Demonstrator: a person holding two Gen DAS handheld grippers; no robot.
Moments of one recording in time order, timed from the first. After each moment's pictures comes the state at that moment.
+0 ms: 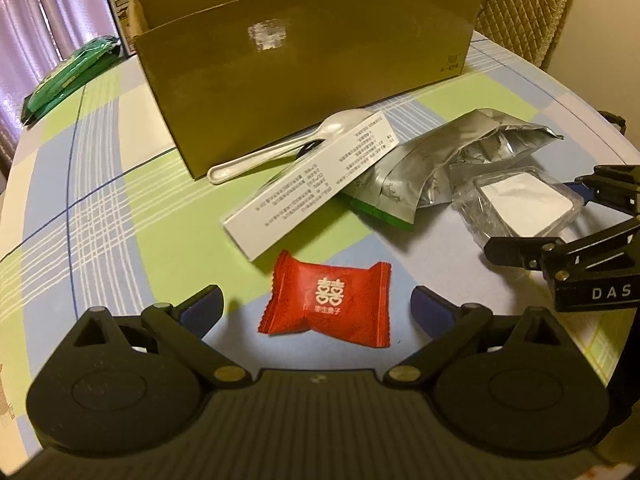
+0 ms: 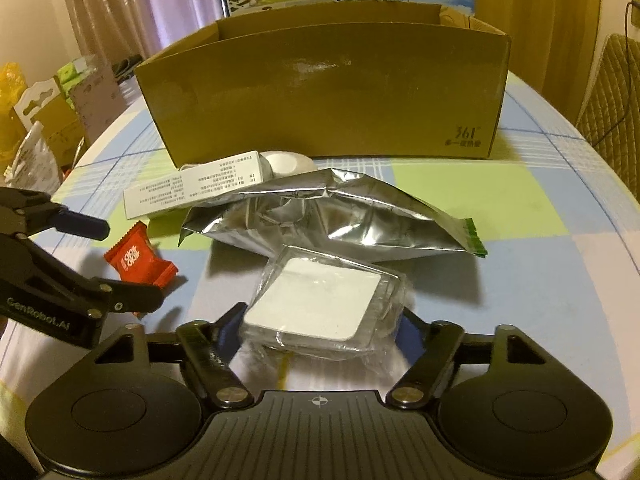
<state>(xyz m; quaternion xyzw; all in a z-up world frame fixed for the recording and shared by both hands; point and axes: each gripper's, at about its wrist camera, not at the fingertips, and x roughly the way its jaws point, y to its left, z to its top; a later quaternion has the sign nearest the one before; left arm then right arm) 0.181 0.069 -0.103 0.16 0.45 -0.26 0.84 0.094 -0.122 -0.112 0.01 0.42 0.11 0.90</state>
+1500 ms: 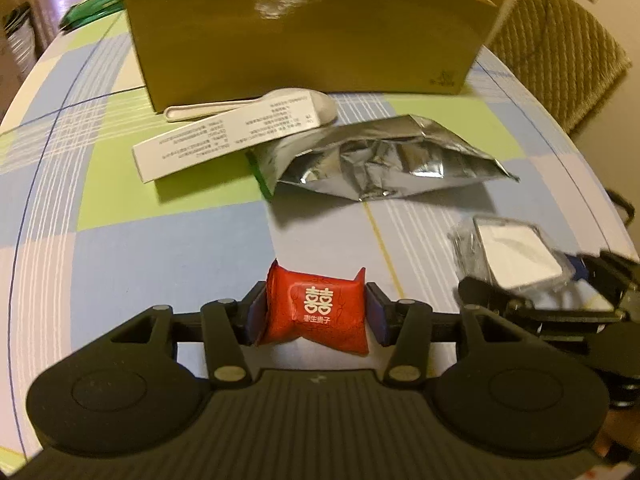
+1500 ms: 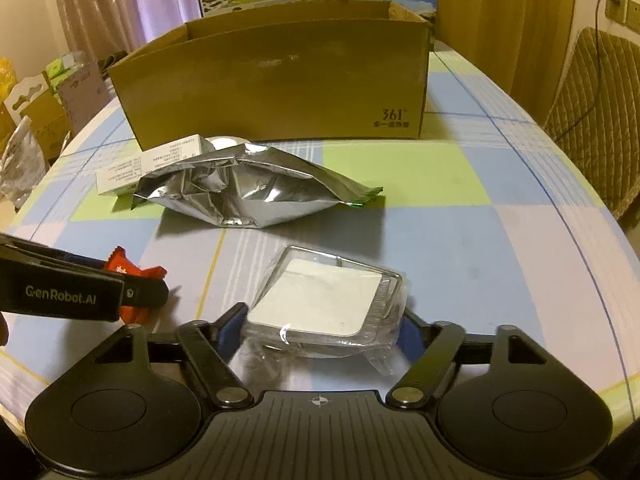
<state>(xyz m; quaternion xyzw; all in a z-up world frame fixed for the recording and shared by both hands) 0.137 0.005 -0.101 0.02 0.51 -0.15 0.85 0.064 -0.175 -0.110 0.00 0.43 0.09 0.90</state>
